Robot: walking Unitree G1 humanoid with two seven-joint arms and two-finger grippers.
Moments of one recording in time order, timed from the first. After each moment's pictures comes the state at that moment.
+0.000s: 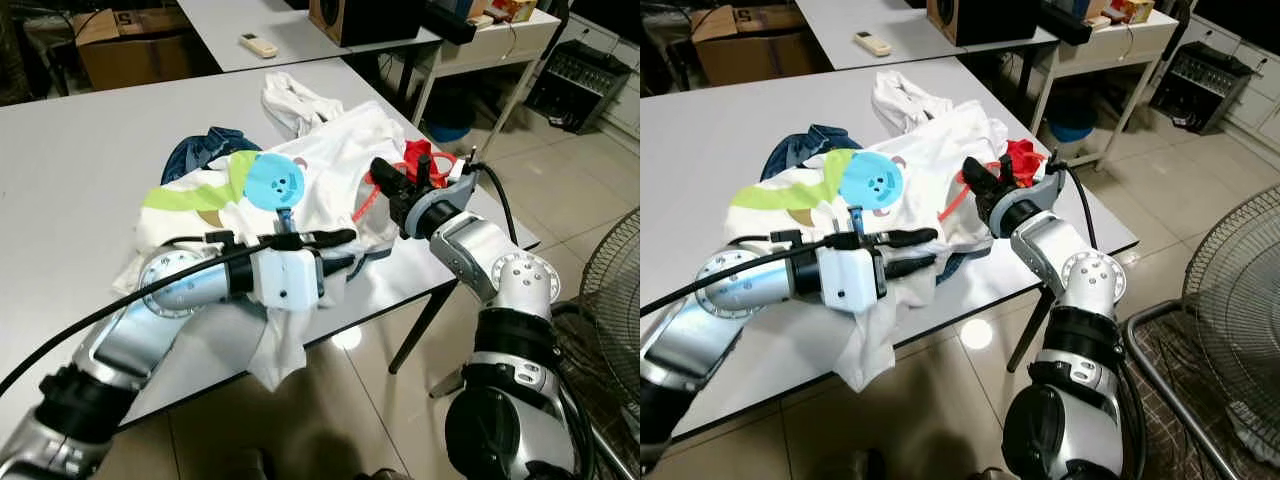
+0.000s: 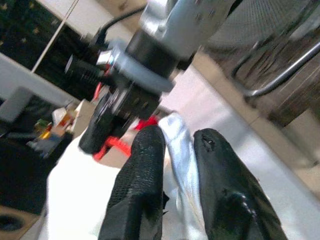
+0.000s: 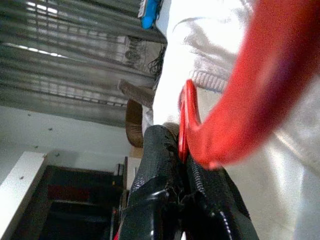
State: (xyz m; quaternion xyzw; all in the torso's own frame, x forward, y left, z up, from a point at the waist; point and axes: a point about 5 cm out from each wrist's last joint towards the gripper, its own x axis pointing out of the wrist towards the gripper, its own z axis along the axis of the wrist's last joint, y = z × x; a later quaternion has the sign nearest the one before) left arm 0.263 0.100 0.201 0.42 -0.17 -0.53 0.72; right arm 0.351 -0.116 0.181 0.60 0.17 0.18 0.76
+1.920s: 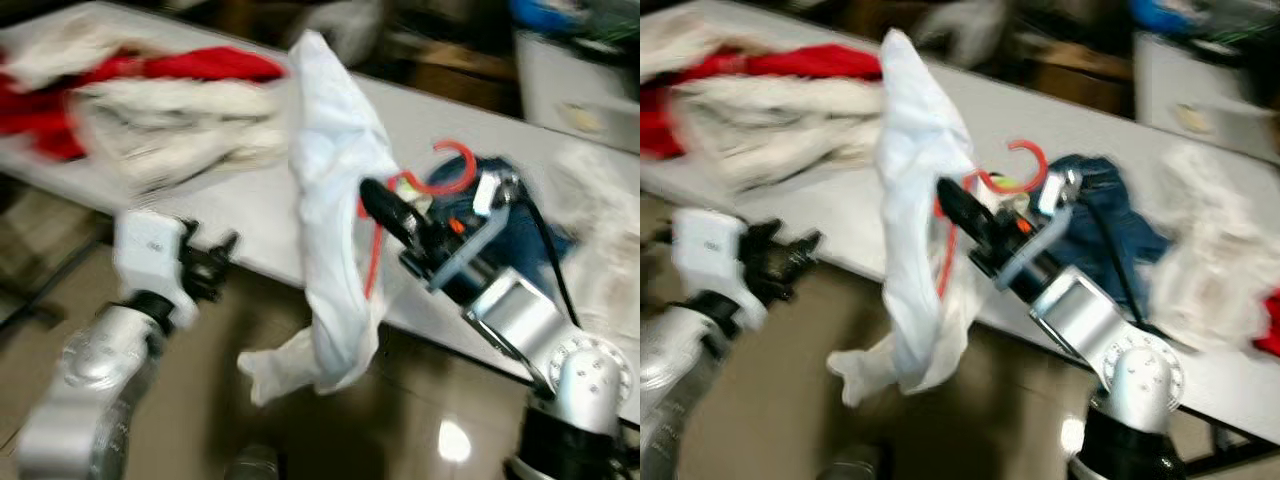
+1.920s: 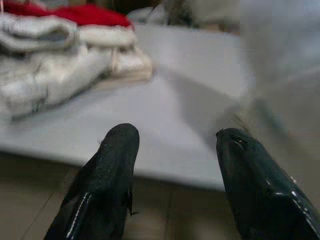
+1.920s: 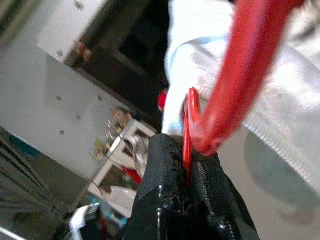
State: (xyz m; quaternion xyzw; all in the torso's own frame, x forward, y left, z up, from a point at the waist) left arm 0.229 0.169 0.176 0.04 0.06 -0.13 0.99; right arm 0.254 -0.114 0.201 0.47 0.11 0.36 0.80
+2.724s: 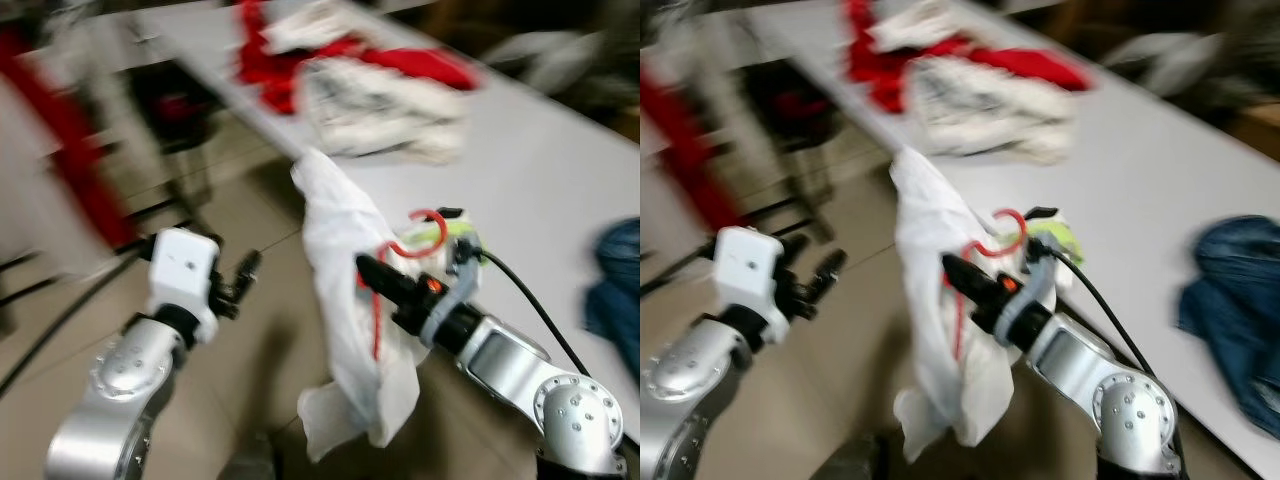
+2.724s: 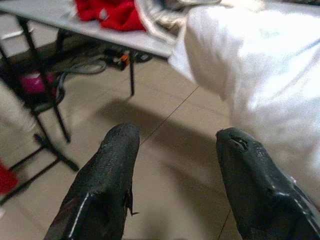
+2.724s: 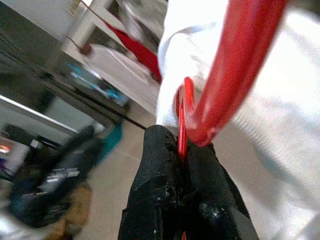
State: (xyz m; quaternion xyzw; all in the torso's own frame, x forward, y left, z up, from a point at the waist) left arm 0.225 0.158 0.160 0.07 0.07 -0.15 0.98; right arm 0.236 -0.117 0.142 0.37 0.21 0.28 0.86
